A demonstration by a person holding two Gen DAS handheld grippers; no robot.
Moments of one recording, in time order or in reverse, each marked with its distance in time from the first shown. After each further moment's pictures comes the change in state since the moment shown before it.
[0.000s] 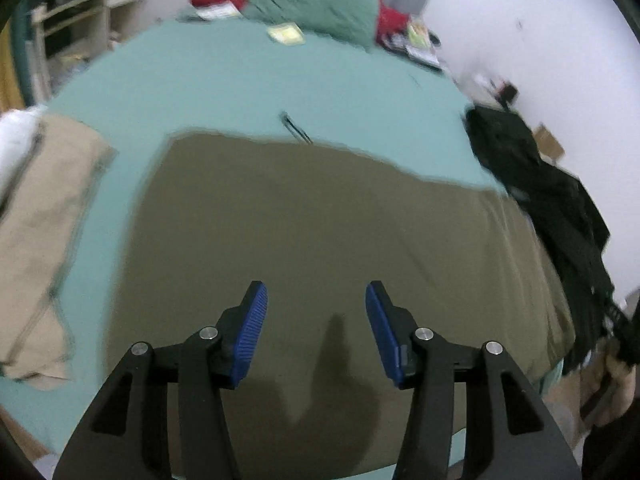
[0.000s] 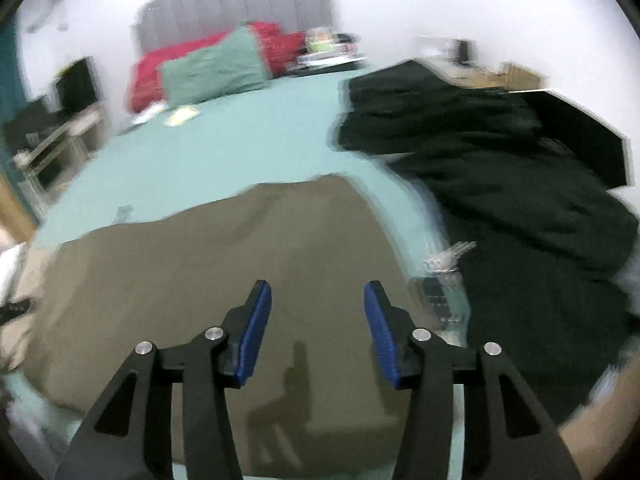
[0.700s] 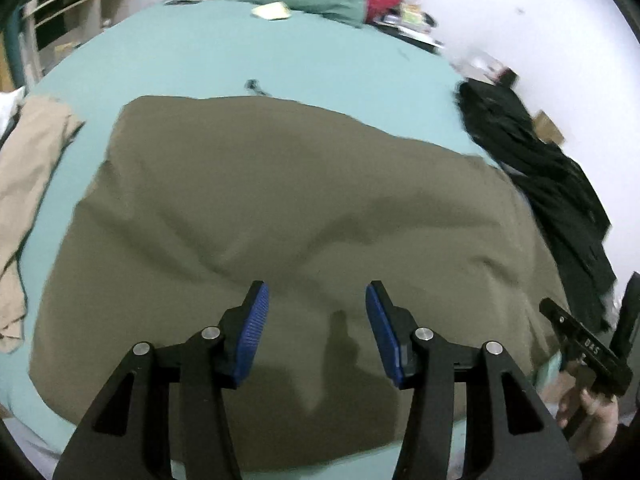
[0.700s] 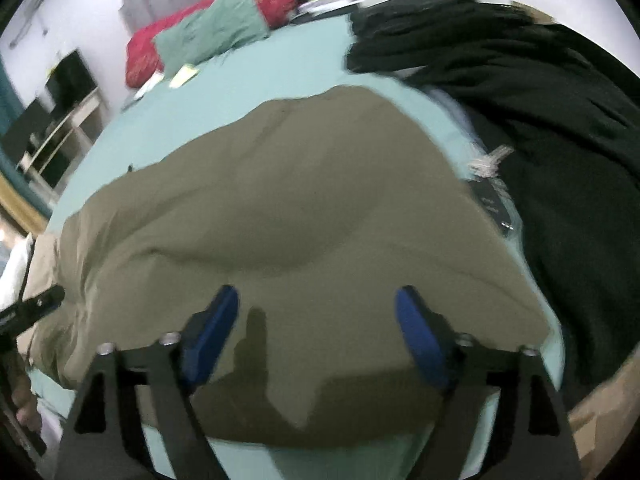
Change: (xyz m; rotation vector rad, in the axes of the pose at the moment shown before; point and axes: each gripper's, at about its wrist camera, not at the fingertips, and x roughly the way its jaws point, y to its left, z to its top) left arm 0.009 -0.047 -0.029 0.002 0.023 -0.002; right arm 0.036 -0.016 -0.047 0.139 0.143 -0.001
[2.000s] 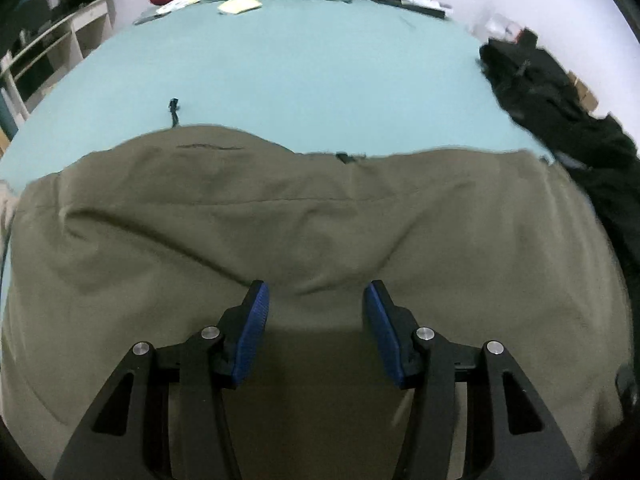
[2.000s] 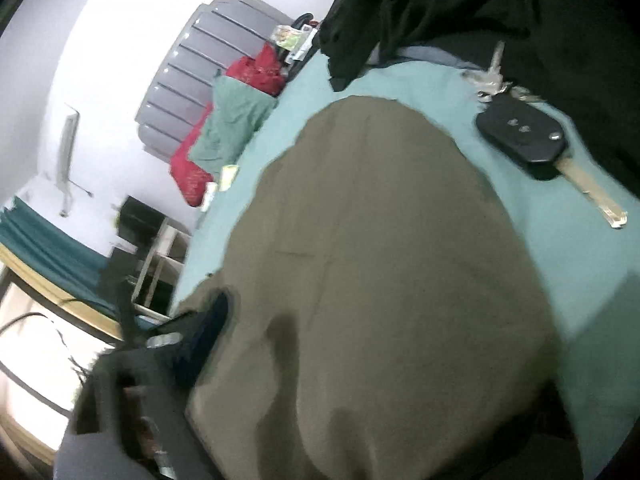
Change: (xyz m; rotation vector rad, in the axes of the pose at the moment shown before) left arm 0.136 -0.081 0.081 0.111 0.042 0.191; right arm 0.041 -0.056 -0.012 0.461 -0.121 0.496
